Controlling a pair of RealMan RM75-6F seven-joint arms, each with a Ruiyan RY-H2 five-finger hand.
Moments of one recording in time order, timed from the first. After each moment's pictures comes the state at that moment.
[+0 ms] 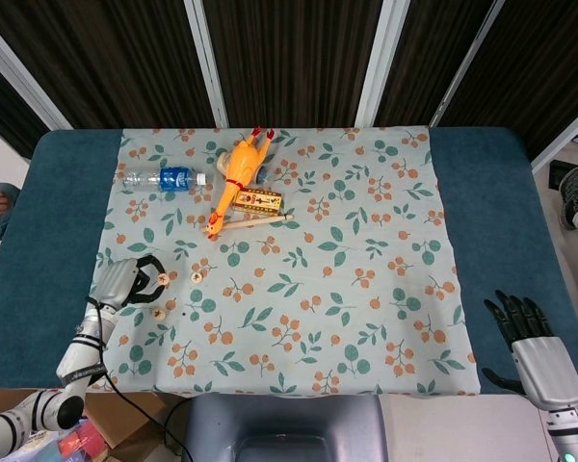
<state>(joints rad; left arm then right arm) -0.53 -1.46 -0.21 -1.32 1.19 0.92 -0.20 0.02 -1.08 -0.04 -1.63 -1.66 1.50 -0.11</state>
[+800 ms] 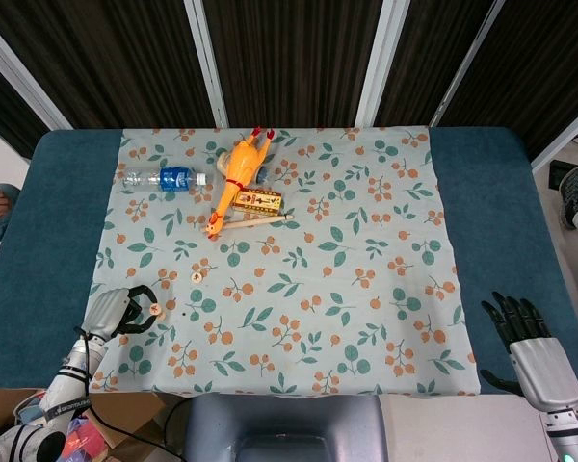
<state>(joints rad) -0.44 -1.43 -0.10 -1.37 1.27 0.98 -0.24 0.02 -1.08 -0.05 -1.64 -1.67 1.50 -0.10</state>
